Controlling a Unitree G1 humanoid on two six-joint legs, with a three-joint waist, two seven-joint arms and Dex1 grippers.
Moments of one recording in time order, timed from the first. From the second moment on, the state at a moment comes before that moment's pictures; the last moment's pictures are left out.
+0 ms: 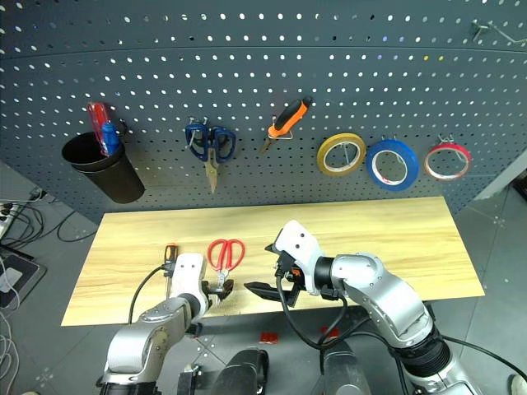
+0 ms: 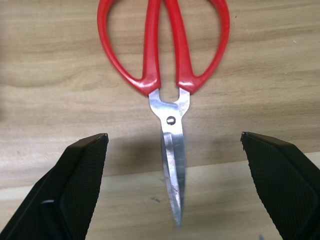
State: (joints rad) left arm -0.02 0.20 0.06 -0.25 -0.21 0.93 -0.04; right arm -0.37 -0.37 0.37 -0.52 0.34 0.87 0.67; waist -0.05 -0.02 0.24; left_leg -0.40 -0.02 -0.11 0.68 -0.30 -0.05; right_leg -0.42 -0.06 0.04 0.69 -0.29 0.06
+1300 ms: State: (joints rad) left arm 0.15 0.53 0.00 -0.14 0.09 -0.08 -0.21; right arm -0.36 -0.50 0.34 -0.63 0.34 0.73 0.68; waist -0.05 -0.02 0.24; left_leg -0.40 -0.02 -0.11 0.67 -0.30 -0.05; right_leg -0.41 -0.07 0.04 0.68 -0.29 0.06
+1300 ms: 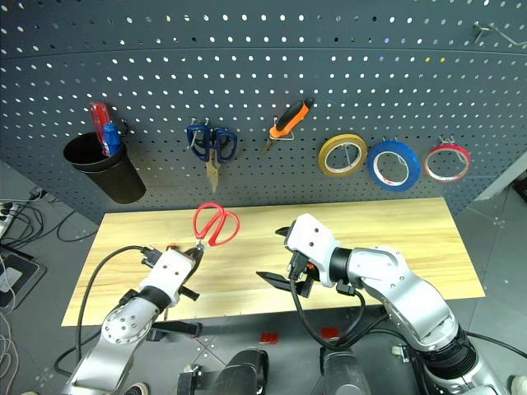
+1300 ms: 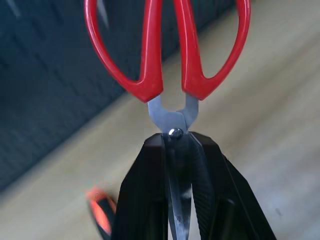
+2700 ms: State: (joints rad) left arm -0.15 0.31 0.01 -0.21 0.10 0.14 -0.19; right arm -0.56 -0.35 0.23 -0.54 0.45 0.67 0.65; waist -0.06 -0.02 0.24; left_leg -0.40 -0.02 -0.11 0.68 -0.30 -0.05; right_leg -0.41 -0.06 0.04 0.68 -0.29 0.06
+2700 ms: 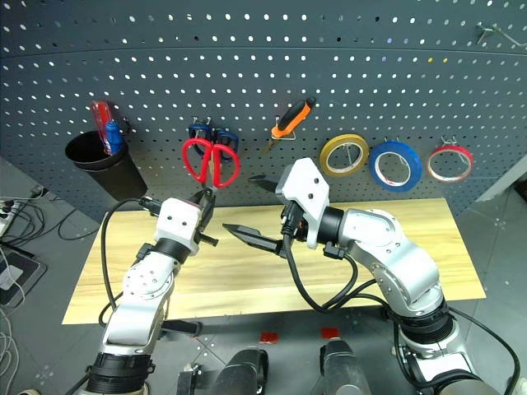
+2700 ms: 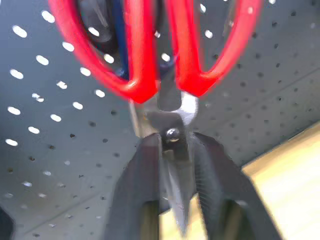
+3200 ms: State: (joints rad) left arm 0.04 0.31 0.28 -0.18 -0.18 0.56 -0.24; right arm -0.51 -0.28 0.32 -0.56 0.39 1.01 0.41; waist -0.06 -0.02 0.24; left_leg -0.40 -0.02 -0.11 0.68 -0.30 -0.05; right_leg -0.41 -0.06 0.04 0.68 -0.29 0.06
